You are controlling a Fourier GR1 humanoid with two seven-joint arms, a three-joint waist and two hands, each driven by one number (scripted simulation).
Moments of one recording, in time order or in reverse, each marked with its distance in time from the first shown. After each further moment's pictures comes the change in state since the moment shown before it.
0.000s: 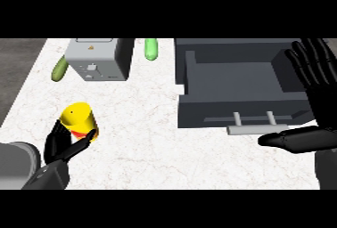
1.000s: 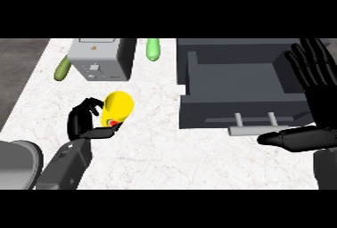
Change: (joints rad) left arm -0.094 -0.122 -0.055 -0.158 -0.047 0.116 -0.106; right arm 0.010 0.008 -0.004 0.014 0.005 -0.005 -0.008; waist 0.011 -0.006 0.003
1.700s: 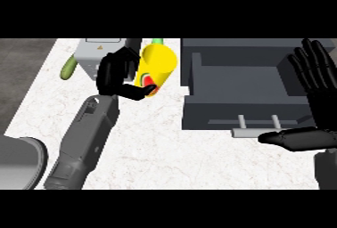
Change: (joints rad) left arm -0.234 -0.113 -0.175 -0.335 -0.004 -0.004 0.322; right arm 0.027 -0.001 -0.011 0.016 0.032 -0.009 -0.031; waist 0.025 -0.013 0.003
